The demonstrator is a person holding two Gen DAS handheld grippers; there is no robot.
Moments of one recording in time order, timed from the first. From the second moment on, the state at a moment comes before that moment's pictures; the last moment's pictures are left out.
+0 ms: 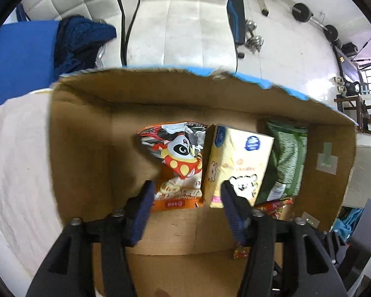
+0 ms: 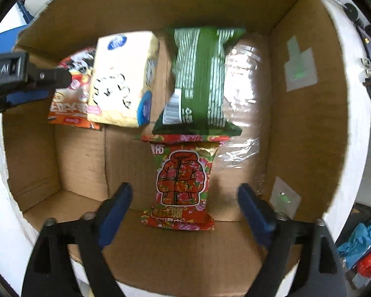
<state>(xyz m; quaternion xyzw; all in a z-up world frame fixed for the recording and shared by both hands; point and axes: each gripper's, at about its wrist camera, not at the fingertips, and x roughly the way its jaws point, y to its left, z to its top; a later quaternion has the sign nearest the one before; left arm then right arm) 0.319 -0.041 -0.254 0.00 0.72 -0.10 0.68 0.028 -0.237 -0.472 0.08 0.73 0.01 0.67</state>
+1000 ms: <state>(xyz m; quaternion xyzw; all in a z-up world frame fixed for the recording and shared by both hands) 0.137 -0.001 -0.110 -0.01 0.53 -0.07 0.84 -0.097 -0.244 -0.318 0.06 0.59 -0.01 0.80</state>
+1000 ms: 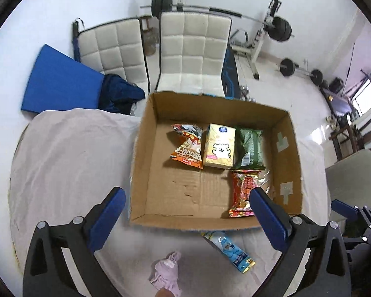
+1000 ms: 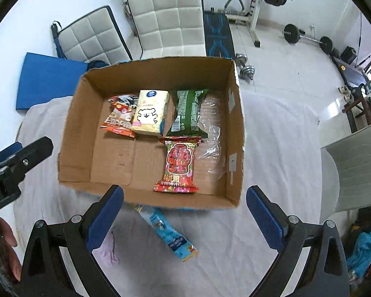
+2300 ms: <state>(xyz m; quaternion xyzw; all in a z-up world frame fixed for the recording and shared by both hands) 0.028 0.069 -0.334 -0.07 0.73 -0.01 0.68 -0.143 -0.165 -0.533 0.00 0.71 0.04 0.70</state>
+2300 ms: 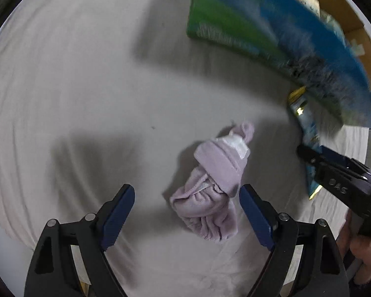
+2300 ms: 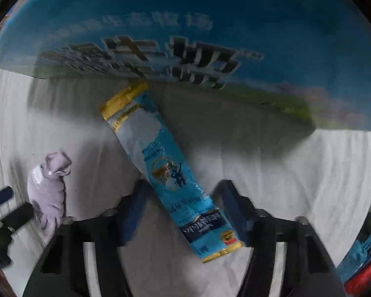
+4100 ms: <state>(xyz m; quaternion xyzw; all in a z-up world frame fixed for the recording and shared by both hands) 0.001 -0.039 -0.252 0.00 0.67 -0.08 0.74 -0.213 -0.177 -0.480 0.12 0.73 0.01 0.67</state>
